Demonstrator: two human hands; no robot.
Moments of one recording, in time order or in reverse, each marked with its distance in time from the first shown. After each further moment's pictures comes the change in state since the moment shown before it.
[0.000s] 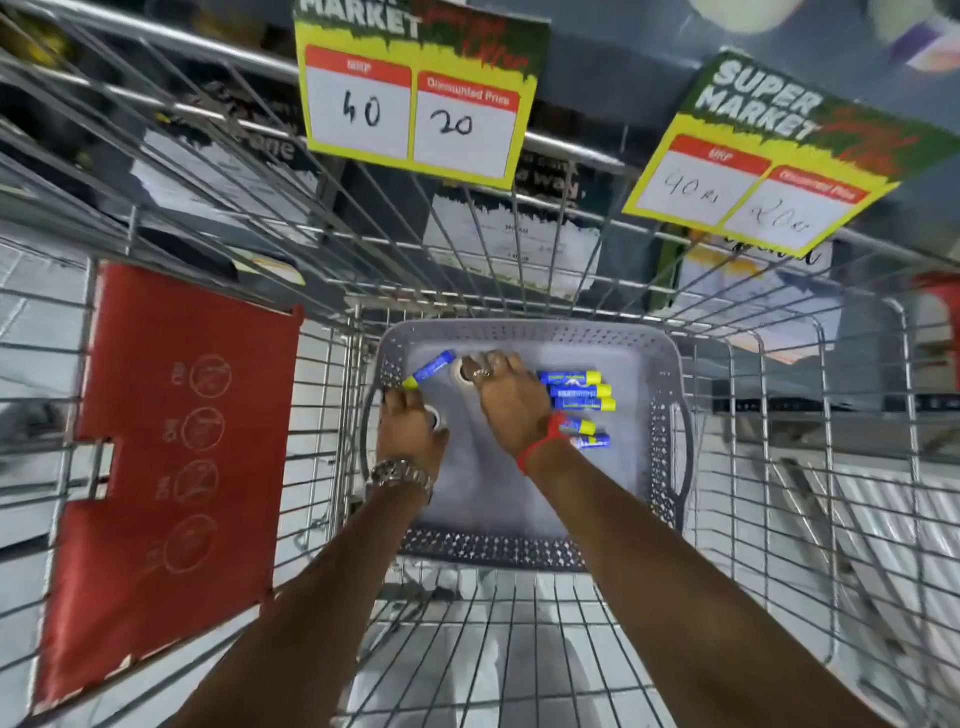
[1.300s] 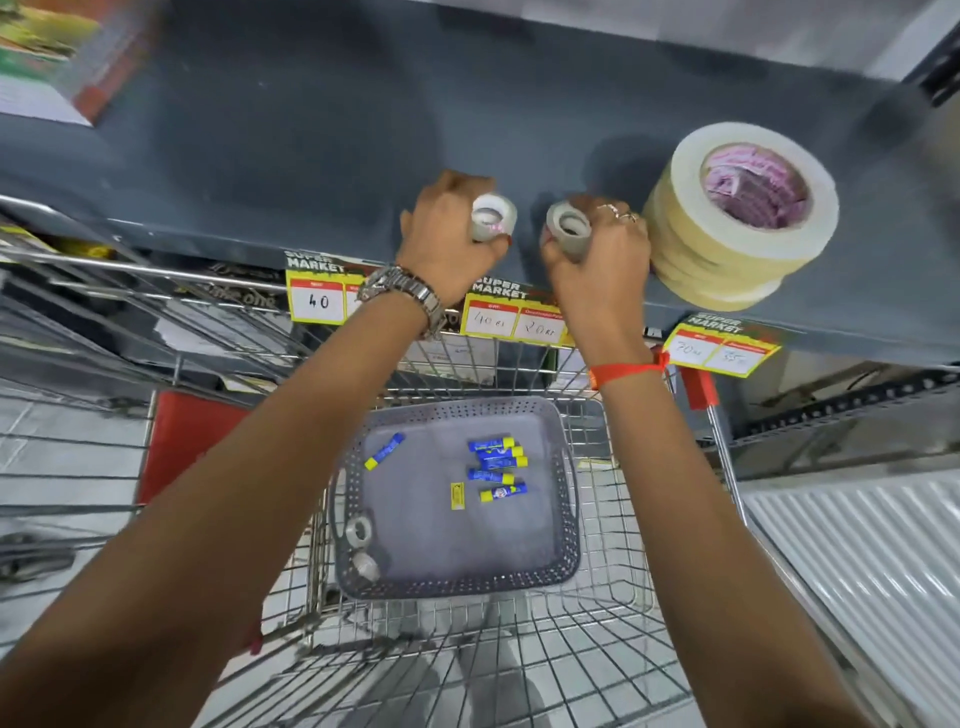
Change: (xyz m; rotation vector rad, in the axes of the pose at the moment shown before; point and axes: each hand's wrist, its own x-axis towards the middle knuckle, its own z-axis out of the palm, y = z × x) left_hand -0.027 0.245 -0.281 -0.253 0.345 0.595; right_hand -0.073 0.056 -0.319 0.327 0.896 0.377
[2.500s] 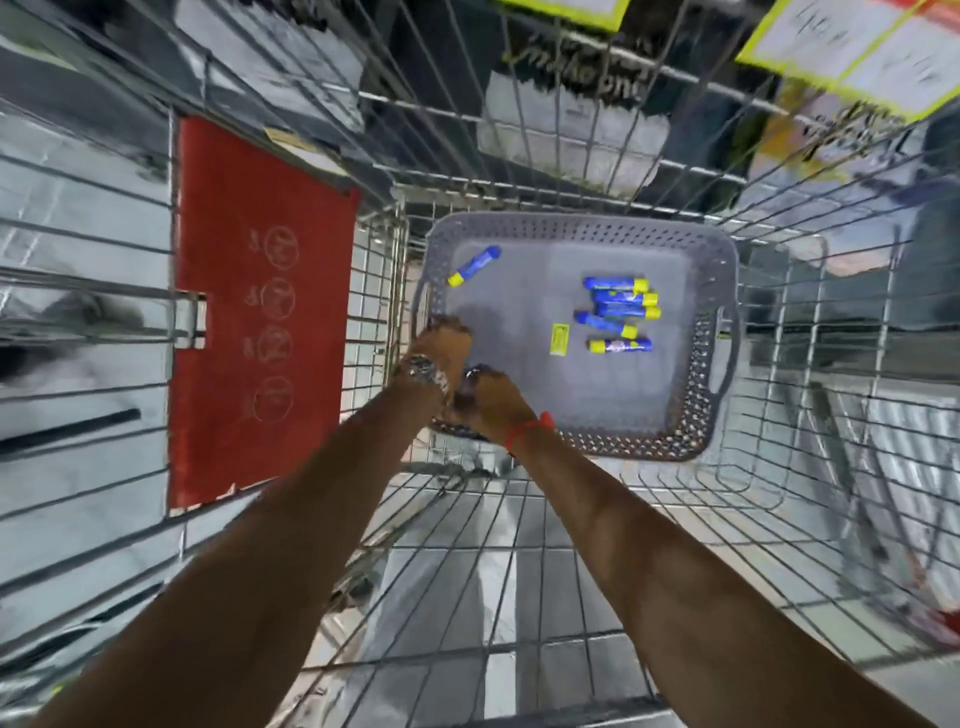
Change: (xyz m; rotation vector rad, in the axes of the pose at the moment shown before) left_hand -0.284 -0.339 0.209 0.310 -0.933 -0.521; right_hand -0.314 0.025 0.217 0.159 -1.266 0.199
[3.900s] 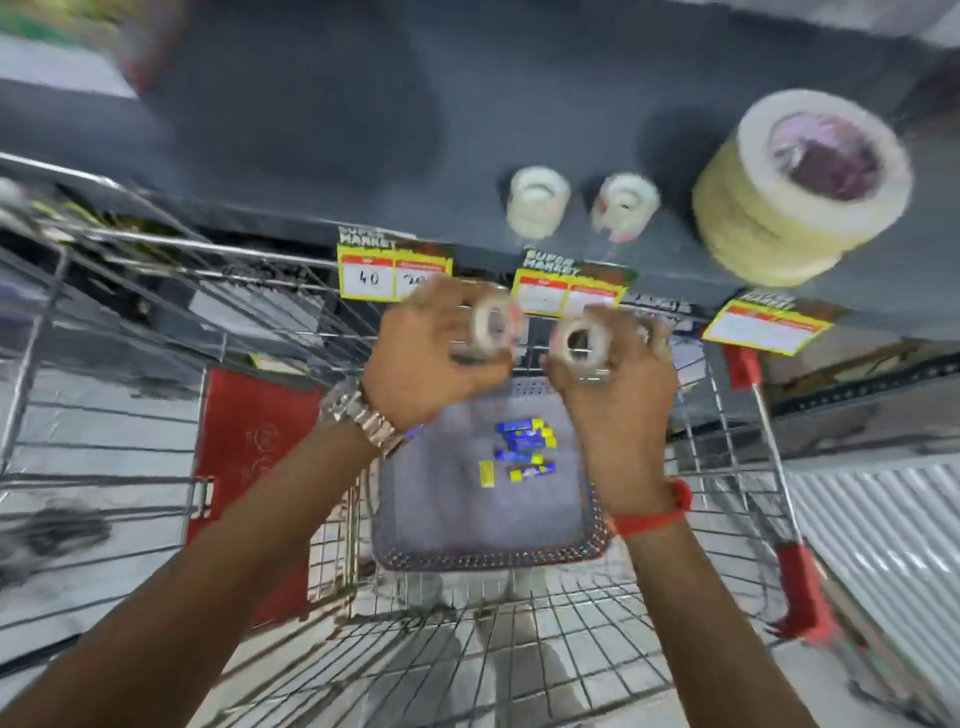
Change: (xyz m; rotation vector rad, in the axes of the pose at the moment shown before) left_hand -0.248 0.187 -0.285 -0.671 0.708 0.715; right_hand -0.174 -0.106 -0.240 0.145 1.167 -0.138
